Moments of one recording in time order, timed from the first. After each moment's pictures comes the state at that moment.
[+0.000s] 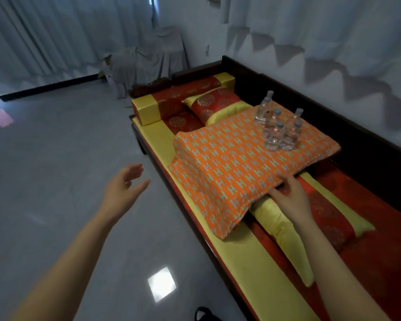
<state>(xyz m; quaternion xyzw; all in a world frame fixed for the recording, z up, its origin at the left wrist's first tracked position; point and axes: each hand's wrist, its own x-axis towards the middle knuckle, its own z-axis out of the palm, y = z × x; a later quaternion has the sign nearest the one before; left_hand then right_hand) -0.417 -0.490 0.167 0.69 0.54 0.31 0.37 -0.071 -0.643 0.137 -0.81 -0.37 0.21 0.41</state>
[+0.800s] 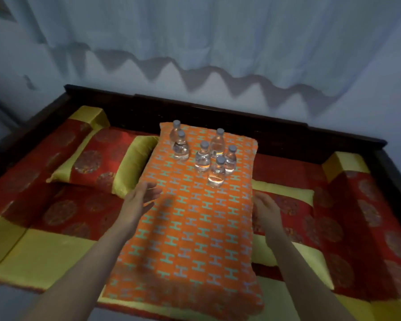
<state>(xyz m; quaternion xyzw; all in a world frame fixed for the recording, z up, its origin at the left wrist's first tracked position) -0.084 -0.107 0.096 0.62 0.30 0.05 0.72 0.018 -0.416 0.074 -0.78 0.10 0.09 0.61</state>
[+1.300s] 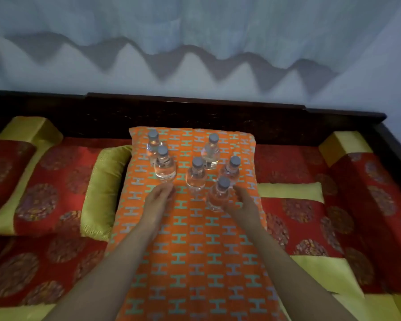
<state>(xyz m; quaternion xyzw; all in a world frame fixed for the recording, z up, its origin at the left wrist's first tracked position) 0.126 -0.085 0.009 0.61 0.27 -0.03 0.75 0.151 -0.316 0.001 -0.86 0.06 0.09 0.50</state>
